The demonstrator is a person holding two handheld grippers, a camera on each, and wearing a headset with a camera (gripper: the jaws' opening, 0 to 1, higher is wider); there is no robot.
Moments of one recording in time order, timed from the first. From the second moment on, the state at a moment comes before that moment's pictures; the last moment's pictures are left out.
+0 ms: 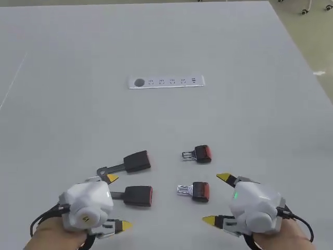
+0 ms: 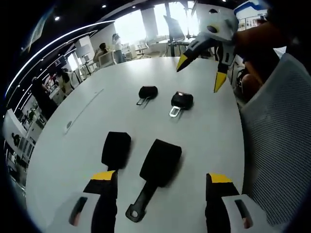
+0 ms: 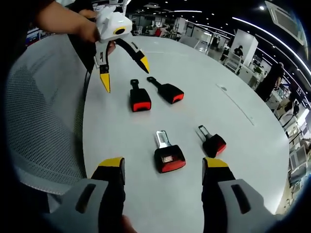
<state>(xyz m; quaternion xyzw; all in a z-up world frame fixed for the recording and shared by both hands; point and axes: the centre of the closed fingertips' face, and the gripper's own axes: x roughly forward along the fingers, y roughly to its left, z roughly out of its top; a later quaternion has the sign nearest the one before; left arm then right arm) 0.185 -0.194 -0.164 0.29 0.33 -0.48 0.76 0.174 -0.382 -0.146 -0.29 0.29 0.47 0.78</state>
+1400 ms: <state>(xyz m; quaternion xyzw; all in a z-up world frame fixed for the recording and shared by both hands) 0.194 -0.210 -0.208 0.30 0.37 -0.54 0.69 0.199 -0.376 -0.205 -0.30 0.35 0.52 0.72</state>
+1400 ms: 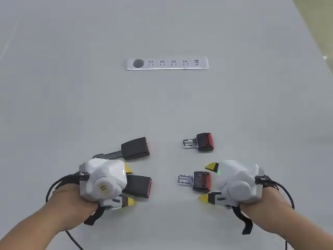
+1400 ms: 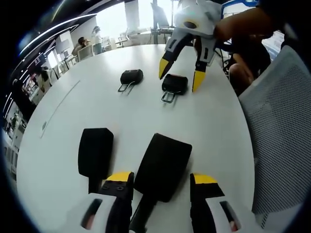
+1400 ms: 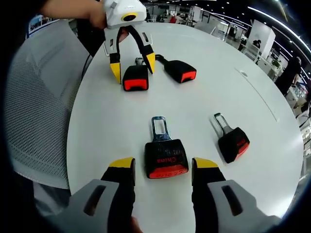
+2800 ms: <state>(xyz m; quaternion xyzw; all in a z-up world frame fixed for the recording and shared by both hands) 0.196 -0.206 -0.205 0.27 0.42 -0.49 0.71 0.197 -0.373 -0.213 -0.33 0.38 0.58 0.64</state>
